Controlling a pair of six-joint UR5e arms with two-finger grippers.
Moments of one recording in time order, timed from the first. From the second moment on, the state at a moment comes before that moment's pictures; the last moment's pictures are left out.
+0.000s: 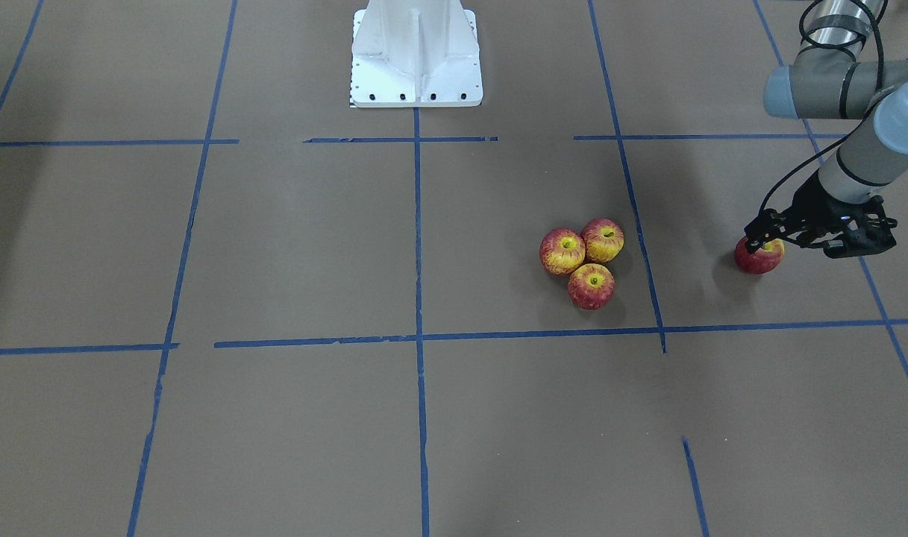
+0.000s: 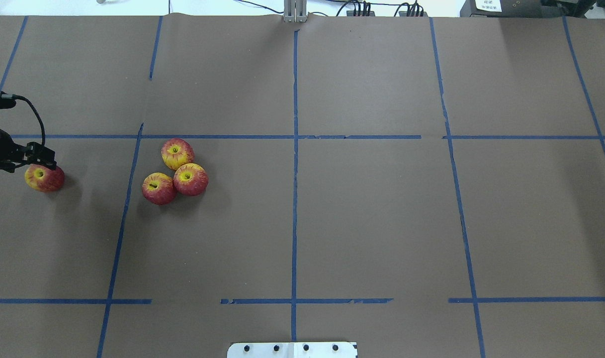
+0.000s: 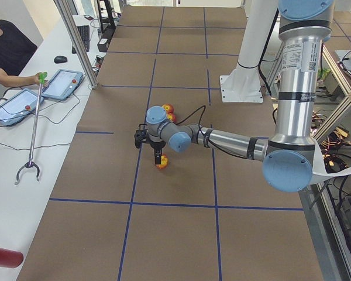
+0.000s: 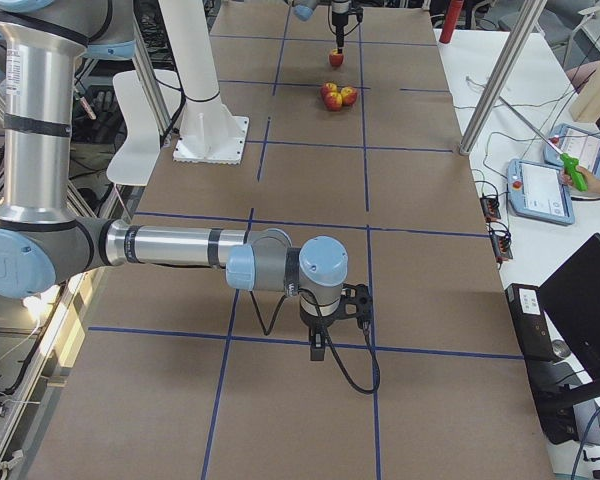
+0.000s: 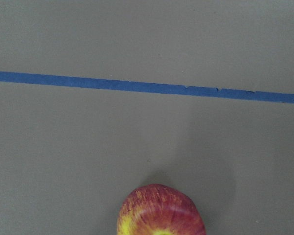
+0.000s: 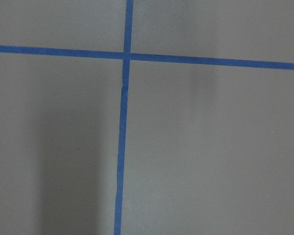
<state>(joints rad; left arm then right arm) -1.00 -1.60 -1.65 -2.00 -2.15 -0.83 1.59 -1.71 1.71 -1.59 2.29 -0.06</state>
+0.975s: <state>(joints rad) -0.95 -1.64 -1.57 -2.01 -2.15 -0.83 1.59 -1.71 1.71 -1.59 2.29 -0.06</state>
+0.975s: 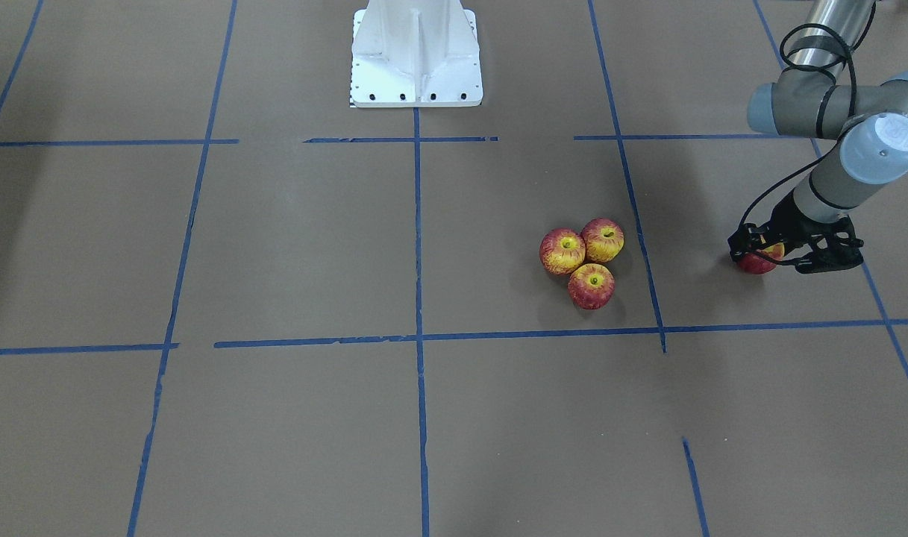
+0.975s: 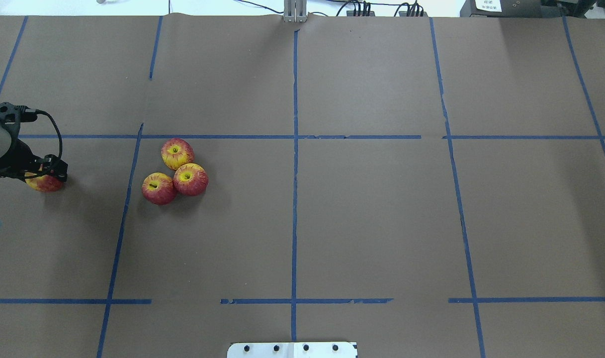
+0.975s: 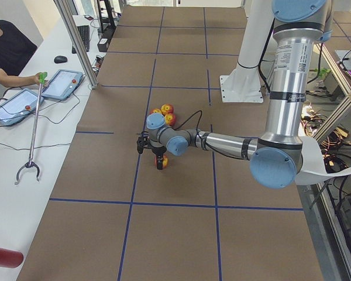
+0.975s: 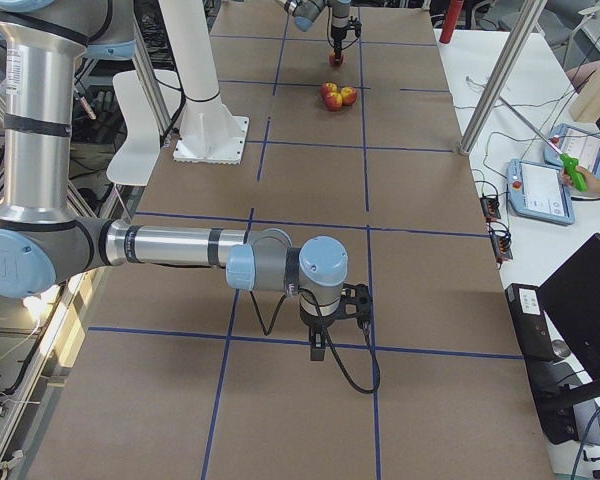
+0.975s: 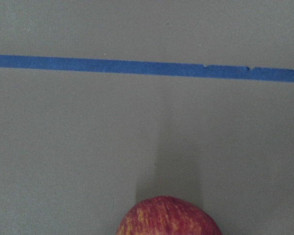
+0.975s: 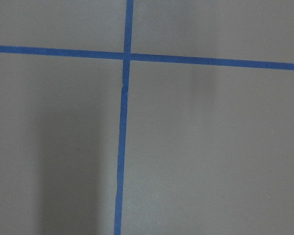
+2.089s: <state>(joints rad) -0.82 -1.92 -1.77 -1.84 -2.16 -1.14 1.59 -1.71 1.71 -1.59 2.30 -0.06</state>
